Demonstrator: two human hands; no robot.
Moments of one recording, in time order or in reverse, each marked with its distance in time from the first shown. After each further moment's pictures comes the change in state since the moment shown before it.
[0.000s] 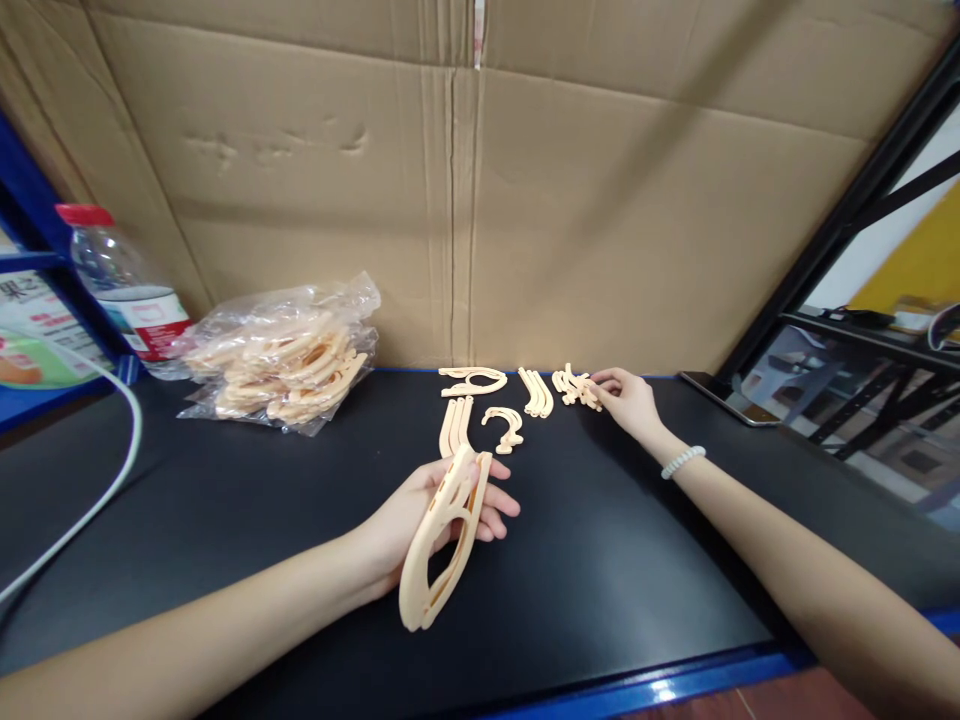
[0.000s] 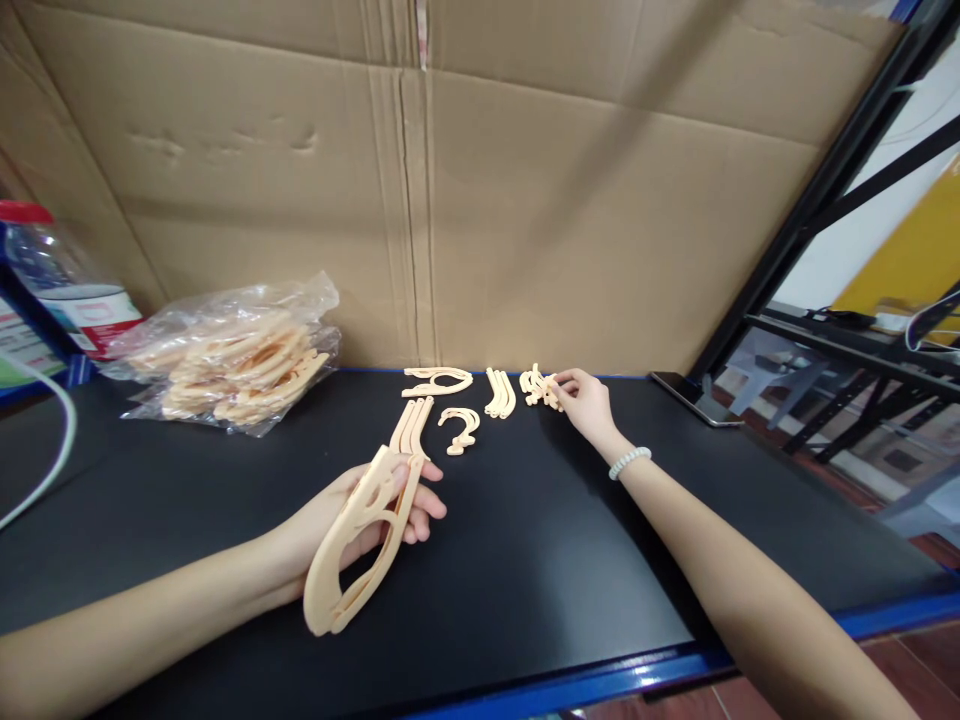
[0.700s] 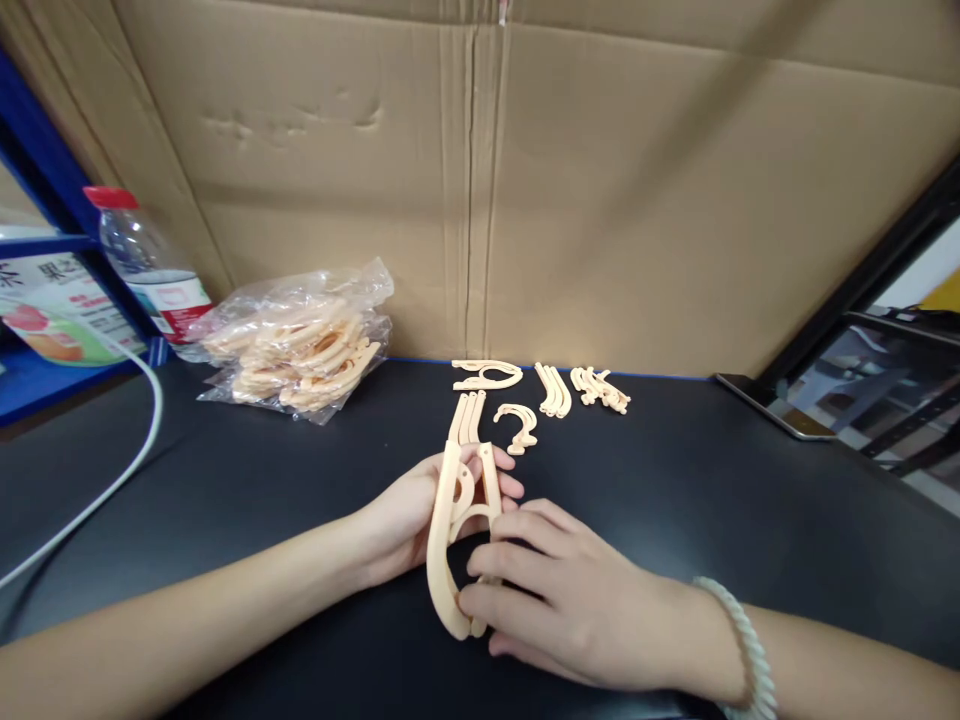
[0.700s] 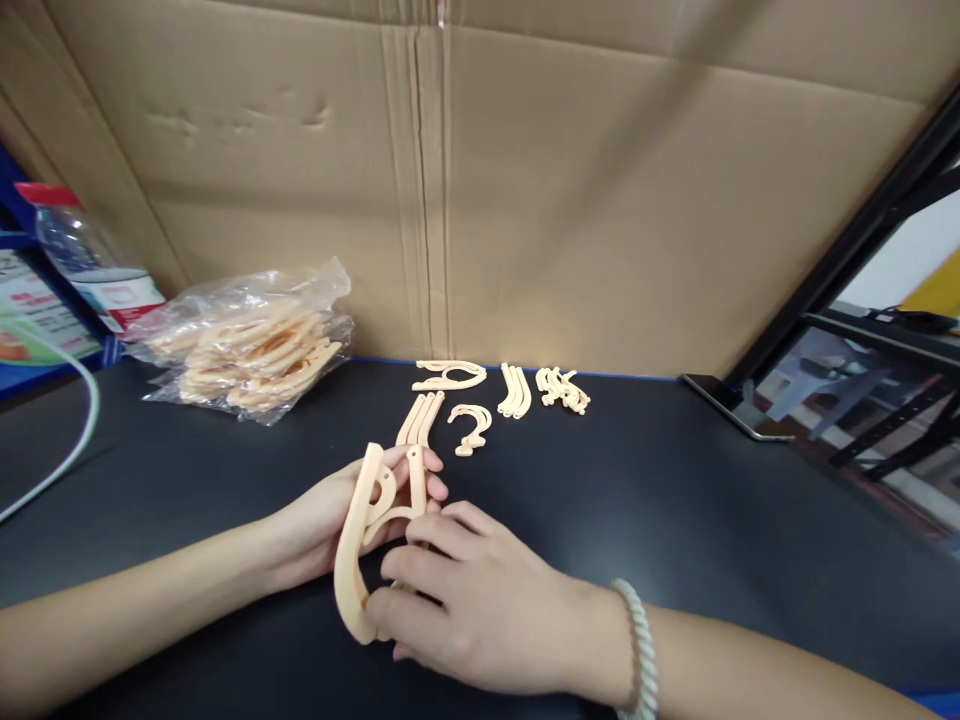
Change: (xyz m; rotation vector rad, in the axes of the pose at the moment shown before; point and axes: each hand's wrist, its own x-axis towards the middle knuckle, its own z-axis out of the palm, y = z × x) left_hand 0.005 0.008 0.001 -0.131 0.097 -0.112; right_hand -0.135 -0.139 0.002 -0.132 -0.612 -1.166
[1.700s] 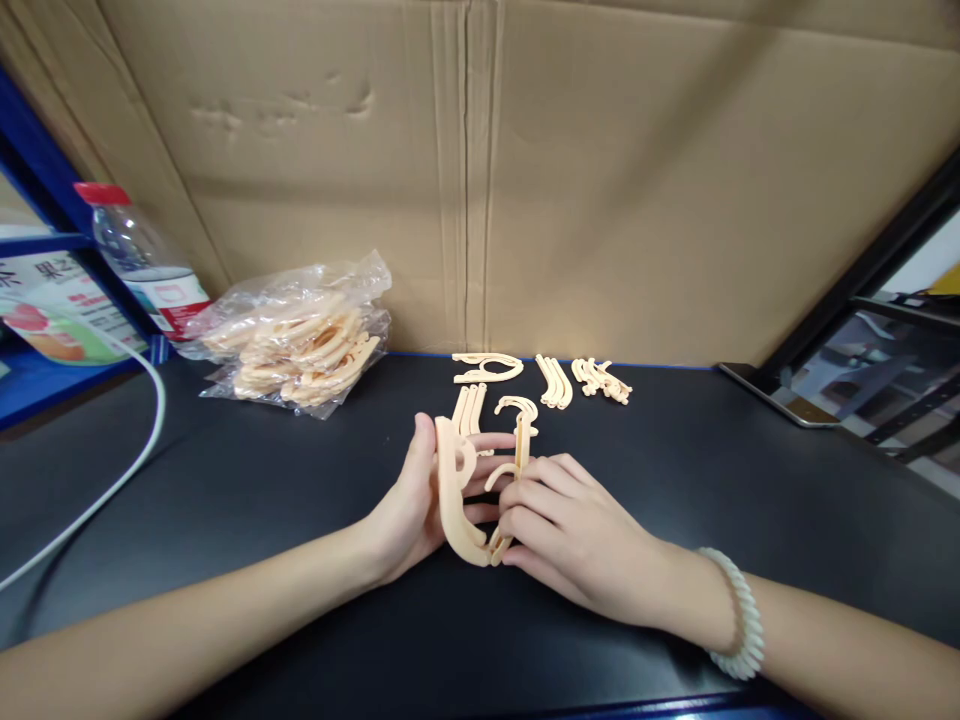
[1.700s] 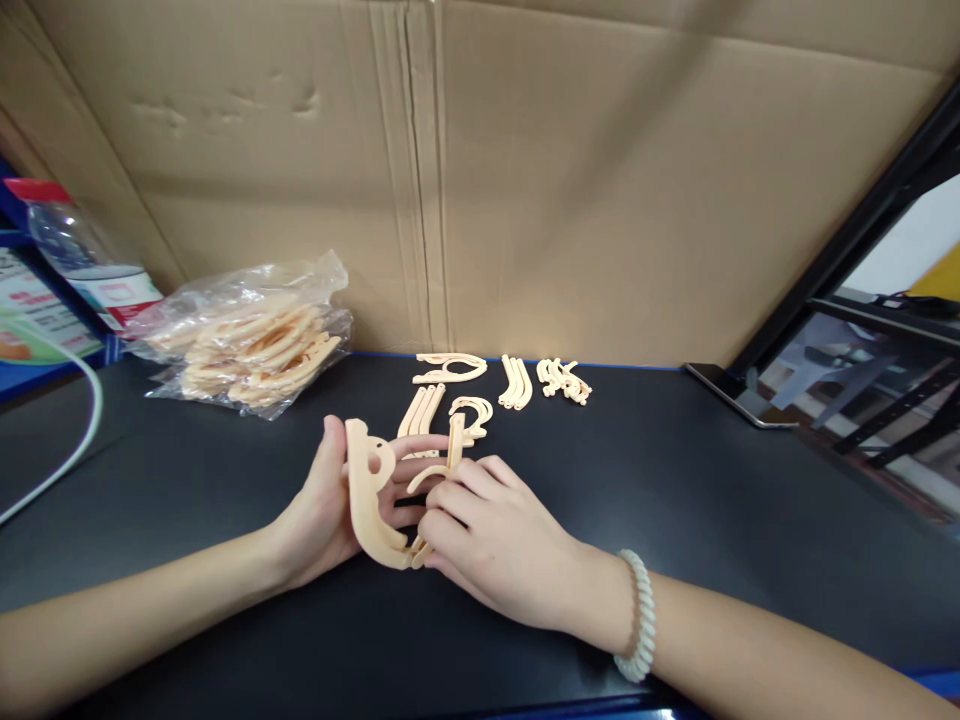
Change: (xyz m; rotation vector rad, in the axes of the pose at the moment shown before) left_hand -0.005 -0.006 -0.002 0.068 -0.148 0.118; right_hand -0.007 0.015 0.008 -0.019 -0.011 0.201
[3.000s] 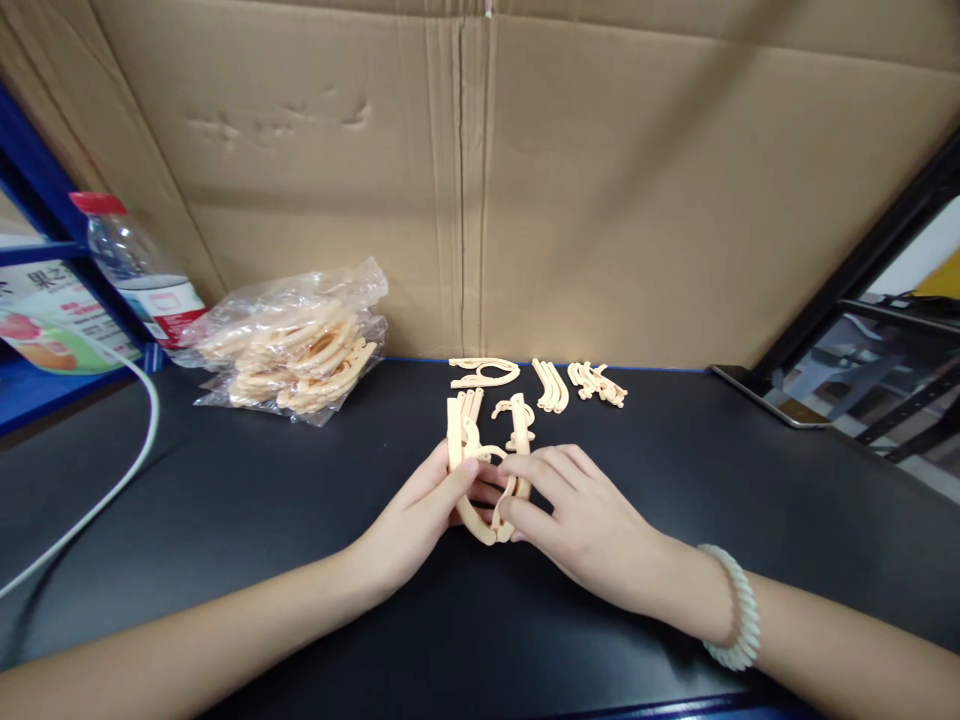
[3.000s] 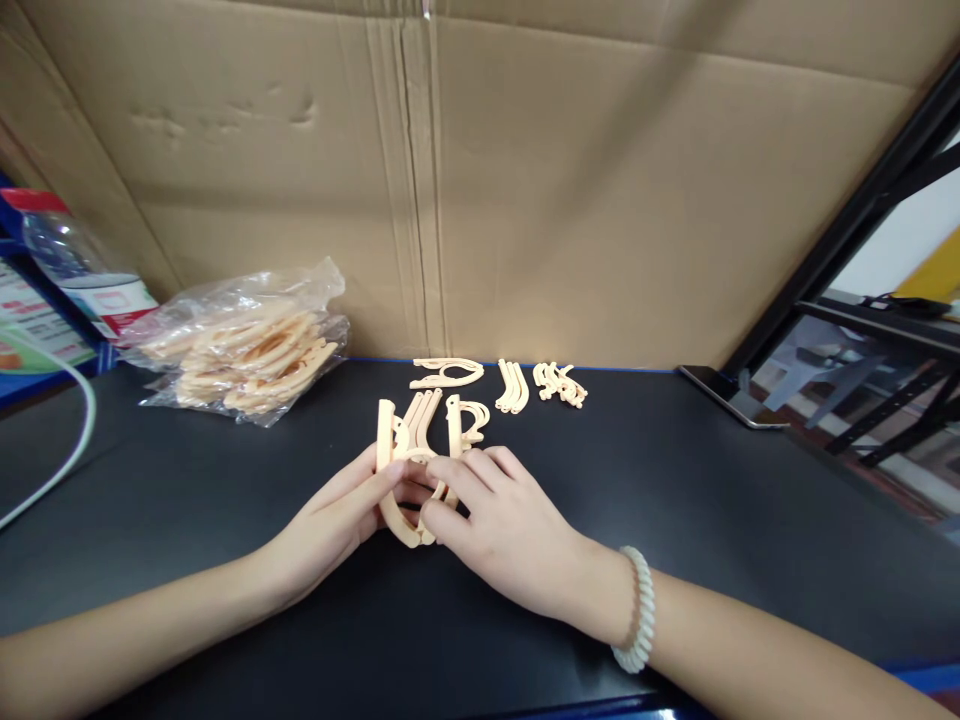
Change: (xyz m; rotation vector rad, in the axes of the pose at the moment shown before) left_hand -0.003 -0.009 0.002 0.234 0.166 0.136; right_hand 0.001 0.006 0.000 -0.256 0.099 0.011
